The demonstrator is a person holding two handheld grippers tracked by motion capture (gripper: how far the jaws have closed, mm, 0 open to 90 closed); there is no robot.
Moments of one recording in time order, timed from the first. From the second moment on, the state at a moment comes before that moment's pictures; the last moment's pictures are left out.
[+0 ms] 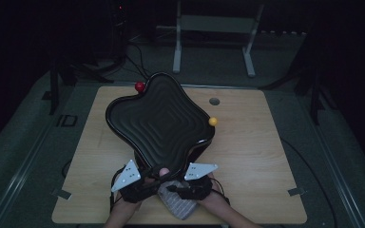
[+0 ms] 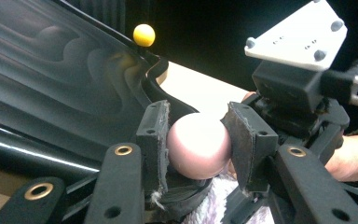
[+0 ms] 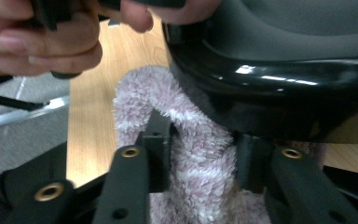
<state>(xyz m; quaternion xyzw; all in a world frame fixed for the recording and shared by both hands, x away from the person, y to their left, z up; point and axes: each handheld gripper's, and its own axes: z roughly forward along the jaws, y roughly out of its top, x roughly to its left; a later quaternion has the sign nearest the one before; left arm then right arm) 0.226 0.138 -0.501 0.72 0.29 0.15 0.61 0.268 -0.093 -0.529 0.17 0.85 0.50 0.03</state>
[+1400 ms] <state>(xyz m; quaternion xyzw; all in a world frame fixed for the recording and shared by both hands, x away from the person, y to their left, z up) 0.227 0.140 -0.502 0.72 0.30 0.15 0.61 0.265 -0.087 -0.554 0.17 0.88 0.45 0.03</state>
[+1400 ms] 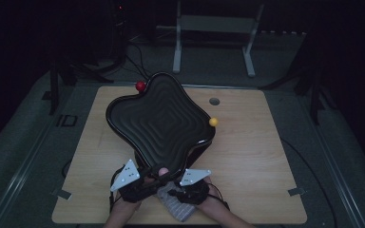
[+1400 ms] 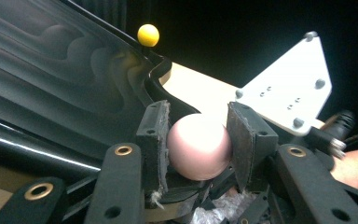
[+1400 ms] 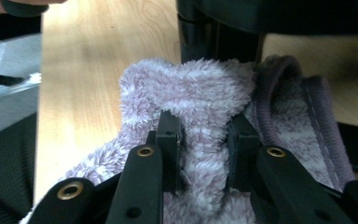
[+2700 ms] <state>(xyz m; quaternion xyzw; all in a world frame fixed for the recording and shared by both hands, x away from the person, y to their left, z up) 0.229 0.140 -0.502 0.71 0.30 0.14 0.62 0.353 -0.146 -0.545 0.30 0.85 0.40 0.12</state>
